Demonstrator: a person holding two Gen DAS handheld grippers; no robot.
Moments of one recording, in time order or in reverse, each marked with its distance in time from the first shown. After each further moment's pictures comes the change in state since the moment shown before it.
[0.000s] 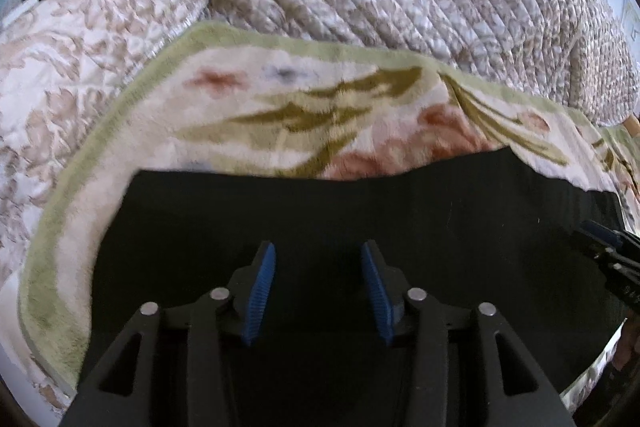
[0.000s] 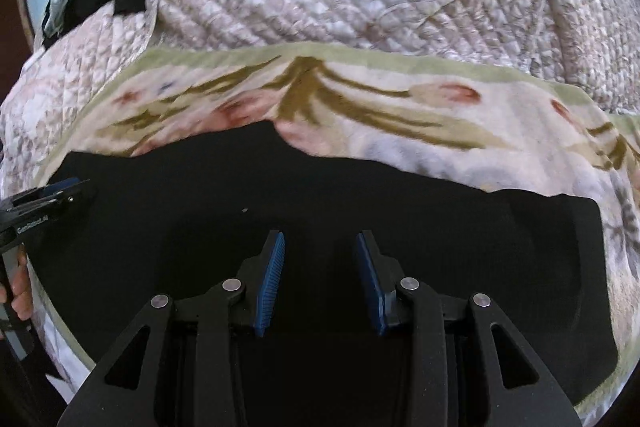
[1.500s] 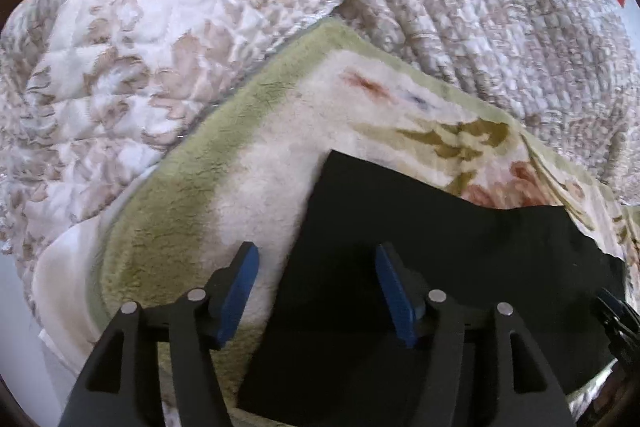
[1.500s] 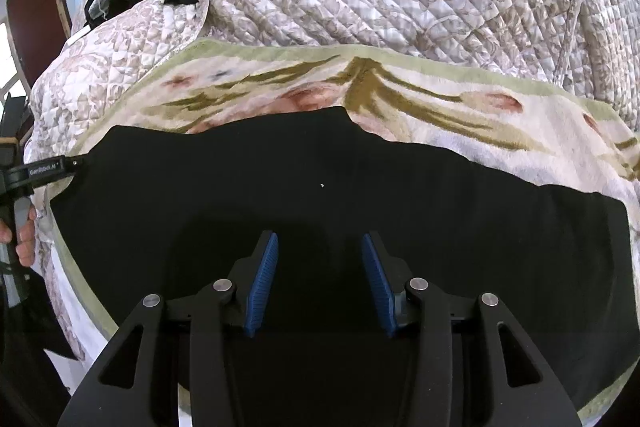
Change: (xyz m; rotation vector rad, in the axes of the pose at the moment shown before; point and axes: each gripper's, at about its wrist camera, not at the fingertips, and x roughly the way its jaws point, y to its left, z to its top) left arm -0.030 0.110 -0.024 -0.254 -0.062 0.055; right arm -0.009 0.031 -0.024 -0.055 -0.060 0.106
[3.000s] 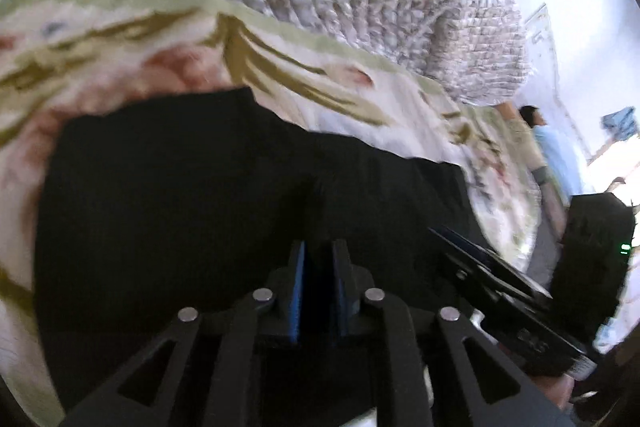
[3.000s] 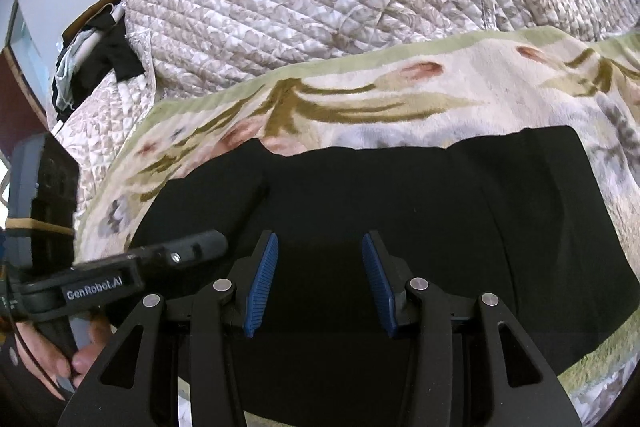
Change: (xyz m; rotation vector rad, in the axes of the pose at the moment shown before) left arm 0.018 -0.246 -0.037 0.208 0.303 -0.623; right arm -0.037 -0.082 -0.006 0.293 -0.038 0.025
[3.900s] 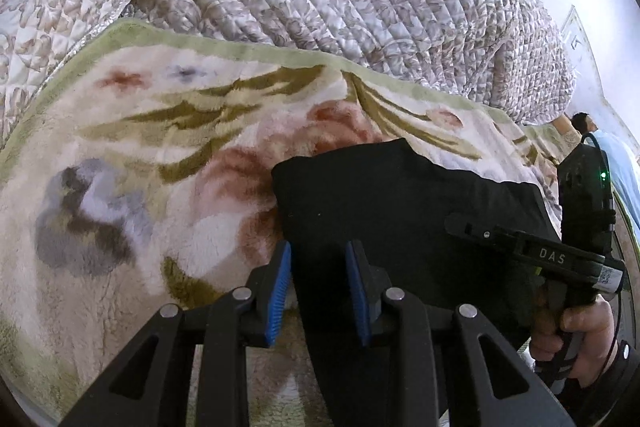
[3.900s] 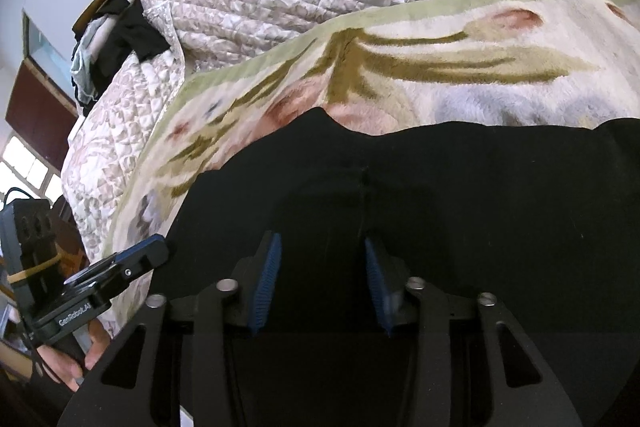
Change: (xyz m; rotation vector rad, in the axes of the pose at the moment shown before) left arm -0.068 0.078 -0.010 0.061 -0.167 0.292; right arm 0.080 0.029 0.013 0.047 0.155 0.214
